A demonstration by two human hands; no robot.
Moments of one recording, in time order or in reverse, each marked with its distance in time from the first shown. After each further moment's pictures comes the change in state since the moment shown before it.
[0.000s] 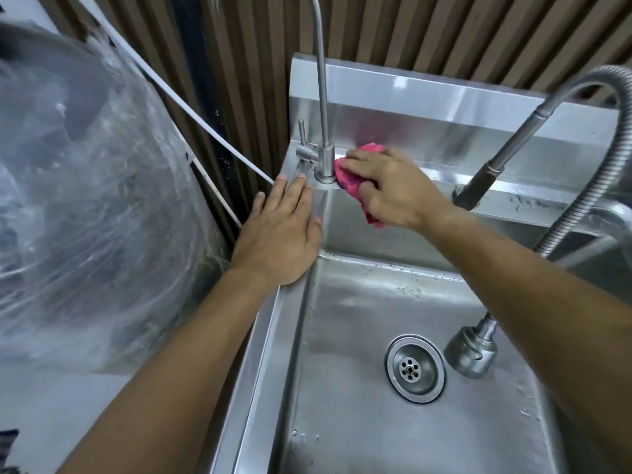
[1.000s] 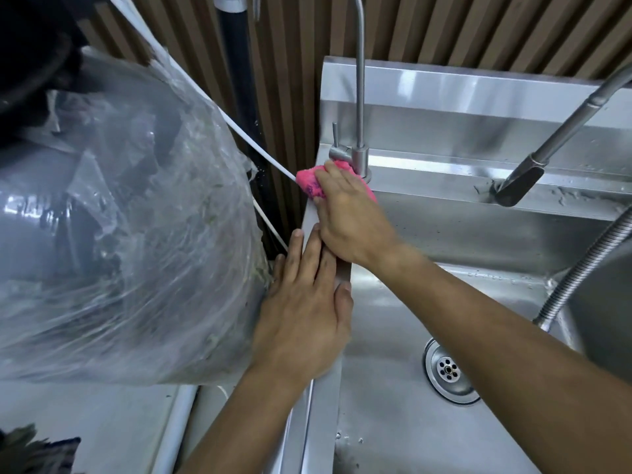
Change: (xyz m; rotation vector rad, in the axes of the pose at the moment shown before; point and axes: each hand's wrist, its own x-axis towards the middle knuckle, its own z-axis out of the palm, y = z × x) left_hand -0.090 -0.002 0.013 -0.092 0.067 -0.005; right_hand 0.023 -0.094 0.071 0.204 0.169 0.008
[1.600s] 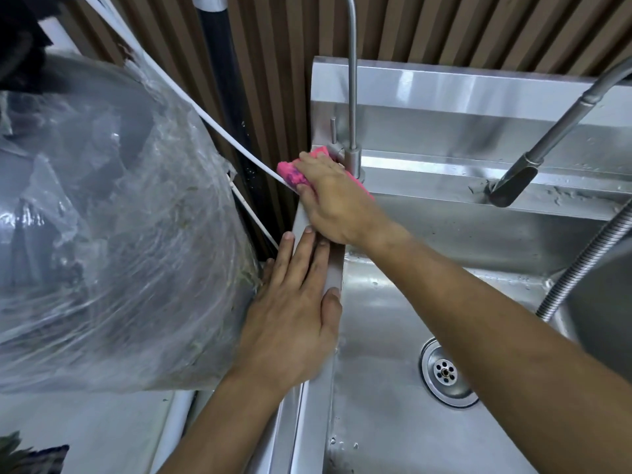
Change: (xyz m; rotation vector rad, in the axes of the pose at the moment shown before) left_hand 0.000 -0.001 -0.007 -0.025 -0.070 -0.016; right_hand 0.023 0.008 -0.007 0.128 -0.014 -0.052
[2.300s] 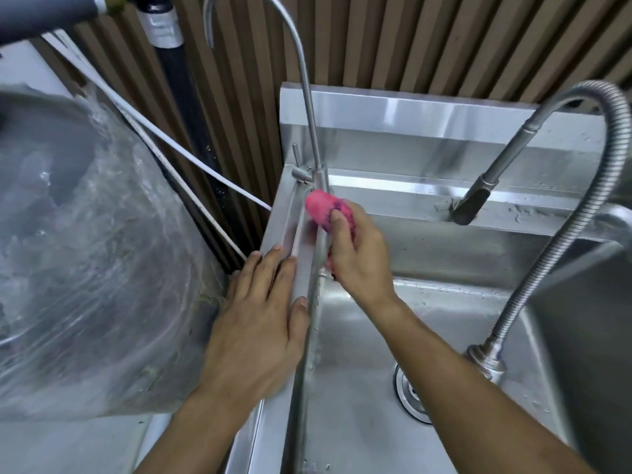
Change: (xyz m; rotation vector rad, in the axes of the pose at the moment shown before) left_hand 0.004 0.009 -0.004 0.060 0.143 0.004; right_hand -0.070 0.023 -0.009 0.423 0.462 0.313
